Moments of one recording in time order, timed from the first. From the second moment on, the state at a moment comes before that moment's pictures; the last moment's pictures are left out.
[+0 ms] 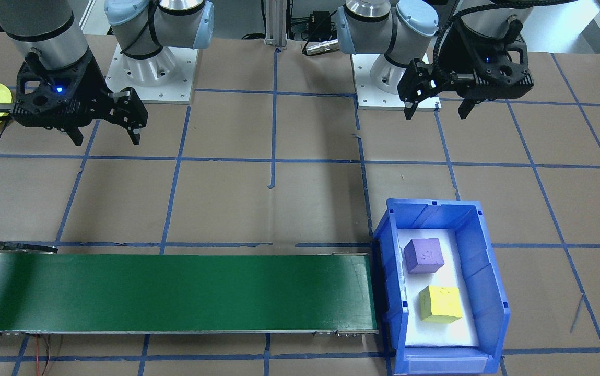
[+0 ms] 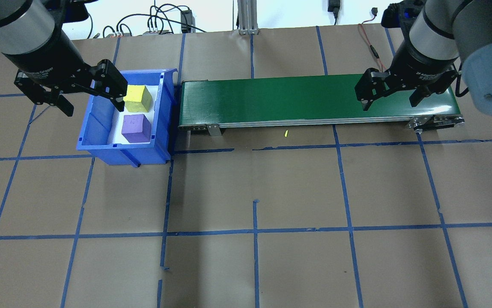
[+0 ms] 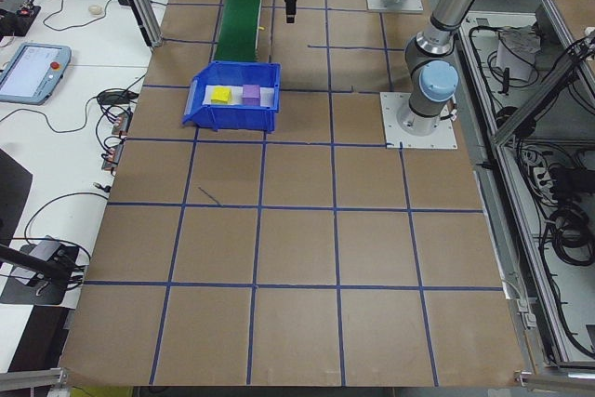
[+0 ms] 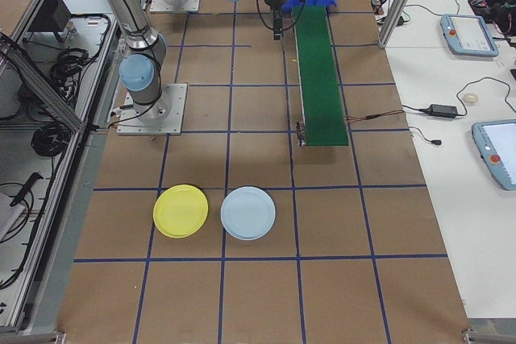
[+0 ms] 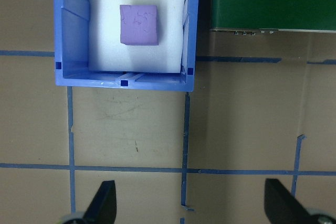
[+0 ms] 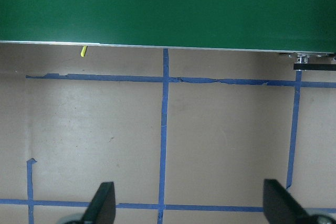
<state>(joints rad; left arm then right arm) -1.52 -1.51 -1.56 -1.65 1.57 0.00 1.51 -1.63 1.70 -1.71 -1.57 -0.10</state>
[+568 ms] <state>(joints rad) -1.52 -1.53 -1.55 -1.64 1.57 0.01 1.51 -1.63 1.70 -1.71 -1.57 -0.10</state>
